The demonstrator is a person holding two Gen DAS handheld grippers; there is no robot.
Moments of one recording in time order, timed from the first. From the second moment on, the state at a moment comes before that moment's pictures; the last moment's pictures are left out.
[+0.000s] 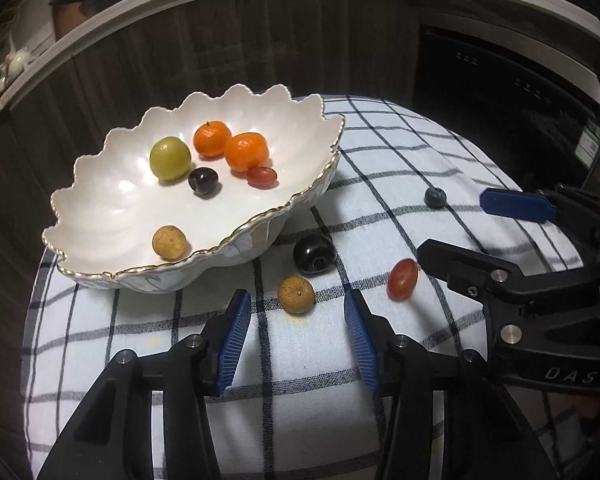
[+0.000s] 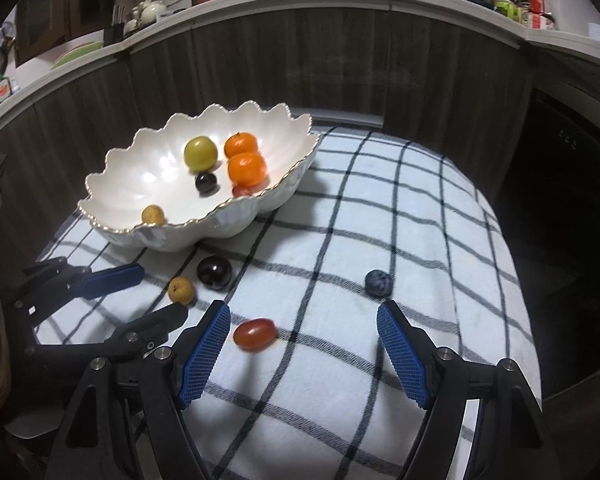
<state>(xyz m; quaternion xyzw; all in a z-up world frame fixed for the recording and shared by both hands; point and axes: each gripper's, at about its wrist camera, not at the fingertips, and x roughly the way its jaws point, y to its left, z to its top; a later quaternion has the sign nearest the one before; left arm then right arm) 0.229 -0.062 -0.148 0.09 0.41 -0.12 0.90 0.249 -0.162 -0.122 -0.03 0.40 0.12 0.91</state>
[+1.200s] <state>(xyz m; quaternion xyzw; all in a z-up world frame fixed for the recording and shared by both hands) 0.249 -0.062 -0.170 0.15 0.41 -0.20 0.88 0.267 -0.140 -0.155 0.00 0.45 0.16 0.88</state>
